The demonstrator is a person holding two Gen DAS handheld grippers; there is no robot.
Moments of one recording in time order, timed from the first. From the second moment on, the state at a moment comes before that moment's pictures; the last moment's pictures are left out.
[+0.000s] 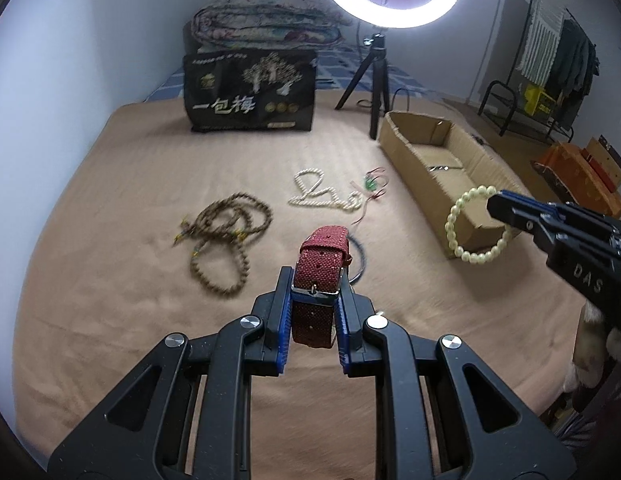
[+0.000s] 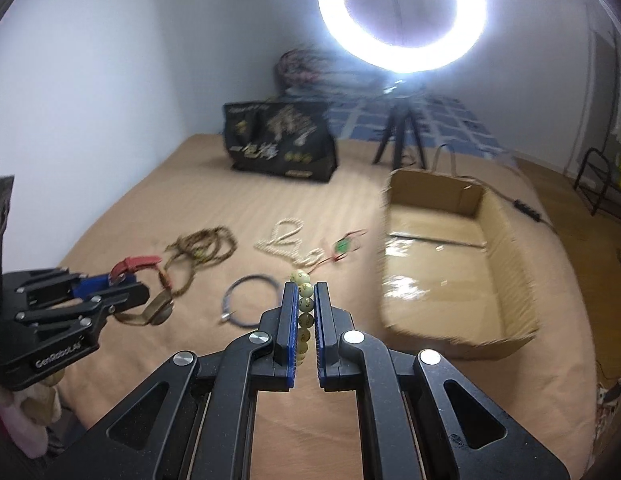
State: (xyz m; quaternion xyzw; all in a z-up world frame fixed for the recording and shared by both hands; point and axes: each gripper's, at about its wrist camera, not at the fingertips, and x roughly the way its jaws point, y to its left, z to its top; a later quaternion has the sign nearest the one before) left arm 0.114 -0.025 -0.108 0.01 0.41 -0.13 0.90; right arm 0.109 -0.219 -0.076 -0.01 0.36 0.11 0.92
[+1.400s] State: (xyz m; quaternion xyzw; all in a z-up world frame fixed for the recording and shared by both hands) left arm 0.211 -0.197 -0.124 0.01 0.43 -0.23 0.88; right arm 0.183 -0.360 -0.091 0.03 0.38 -0.01 0.92
